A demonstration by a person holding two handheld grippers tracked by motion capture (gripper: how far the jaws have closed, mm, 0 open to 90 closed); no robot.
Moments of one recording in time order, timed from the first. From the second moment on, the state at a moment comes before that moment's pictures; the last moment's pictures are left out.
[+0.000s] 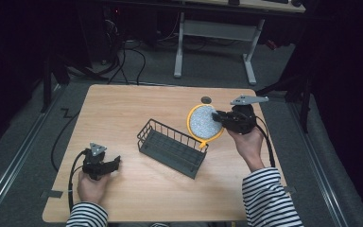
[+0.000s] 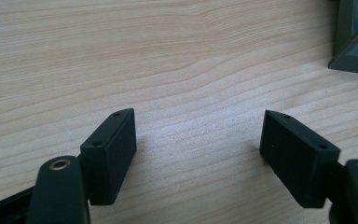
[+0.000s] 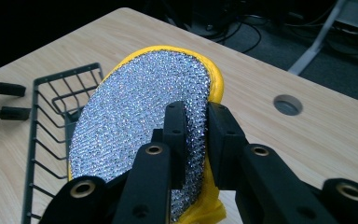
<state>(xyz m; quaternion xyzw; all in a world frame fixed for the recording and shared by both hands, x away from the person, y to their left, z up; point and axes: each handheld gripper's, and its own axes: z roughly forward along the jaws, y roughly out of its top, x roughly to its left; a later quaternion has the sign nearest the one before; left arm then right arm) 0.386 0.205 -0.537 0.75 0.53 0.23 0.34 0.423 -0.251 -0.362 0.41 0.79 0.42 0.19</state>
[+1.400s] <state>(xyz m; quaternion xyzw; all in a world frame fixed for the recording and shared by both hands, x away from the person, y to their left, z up) 0.386 0.205 -0.537 0.75 0.52 0.23 0.34 0.410 -0.192 -0.414 0.35 0.82 0.40 0.20</state>
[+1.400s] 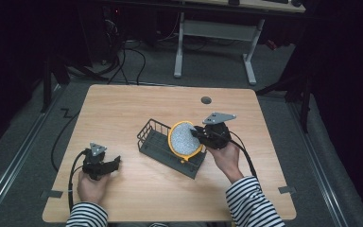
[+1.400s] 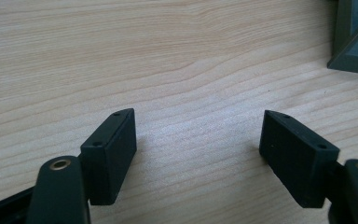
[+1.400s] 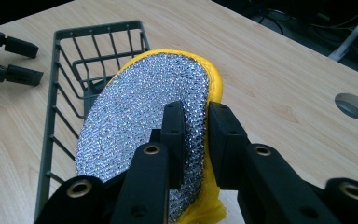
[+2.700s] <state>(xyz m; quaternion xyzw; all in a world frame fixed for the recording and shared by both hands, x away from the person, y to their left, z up) 0.386 0.205 -0.537 0.75 0.52 0.23 0.34 0.407 -0.186 -0.427 0.36 0.83 0.40 0.18</state>
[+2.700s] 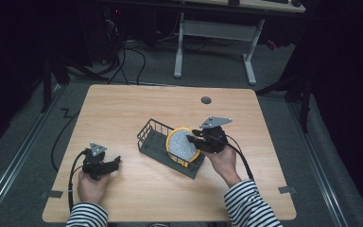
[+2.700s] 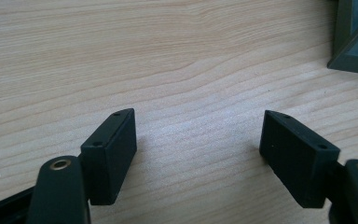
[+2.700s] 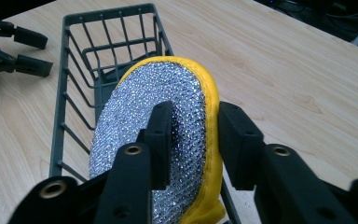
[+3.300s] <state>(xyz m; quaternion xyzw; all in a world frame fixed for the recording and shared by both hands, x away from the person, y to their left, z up) 0.386 0.205 -0.537 0.75 0.52 0.23 0.34 0.406 -0.207 -0.414 0.39 0.79 0.43 0.18</state>
